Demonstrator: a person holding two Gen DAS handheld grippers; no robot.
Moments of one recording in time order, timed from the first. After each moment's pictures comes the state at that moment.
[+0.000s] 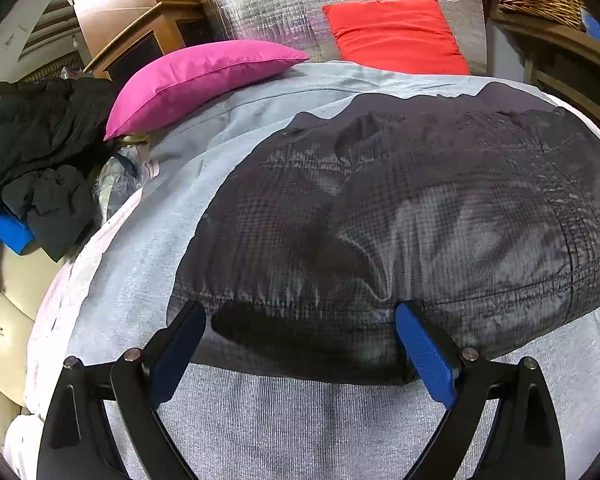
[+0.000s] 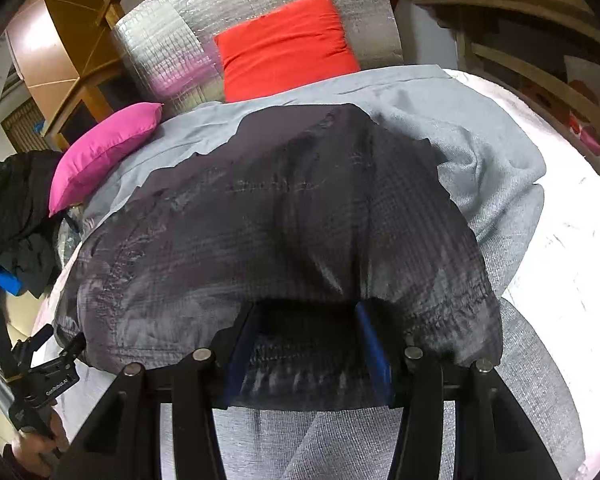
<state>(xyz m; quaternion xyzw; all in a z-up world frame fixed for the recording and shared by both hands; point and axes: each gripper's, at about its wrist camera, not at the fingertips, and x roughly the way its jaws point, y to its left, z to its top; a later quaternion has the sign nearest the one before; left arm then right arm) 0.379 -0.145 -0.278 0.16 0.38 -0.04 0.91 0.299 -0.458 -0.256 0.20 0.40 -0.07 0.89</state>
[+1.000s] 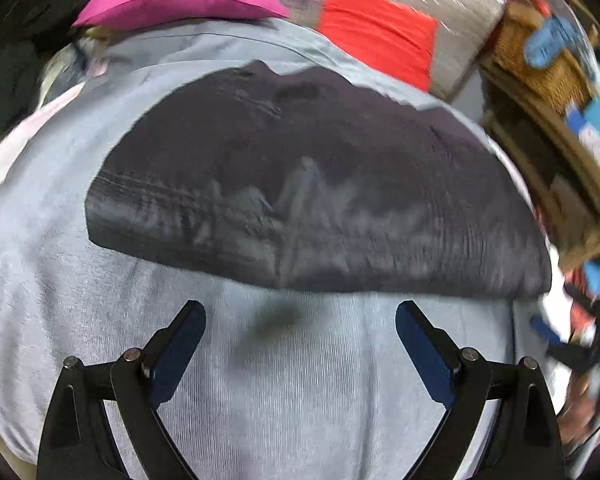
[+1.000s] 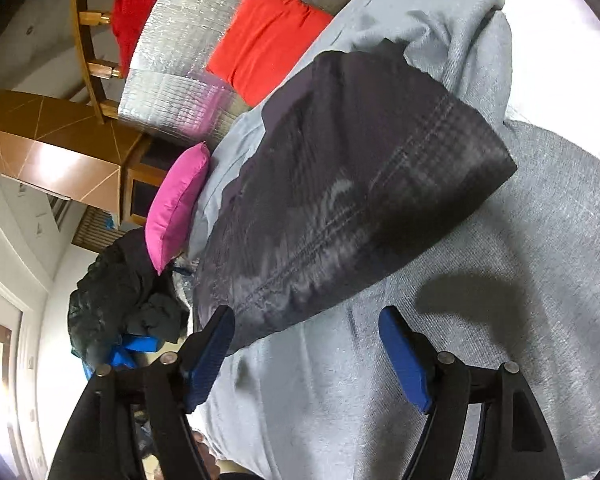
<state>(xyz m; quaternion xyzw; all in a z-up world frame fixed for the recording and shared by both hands) 0.355 -0.126 -0.272 -0.08 0.48 -0.15 0.86 0.231 -0.484 -0.282 0.48 0.37 0.04 0.80</state>
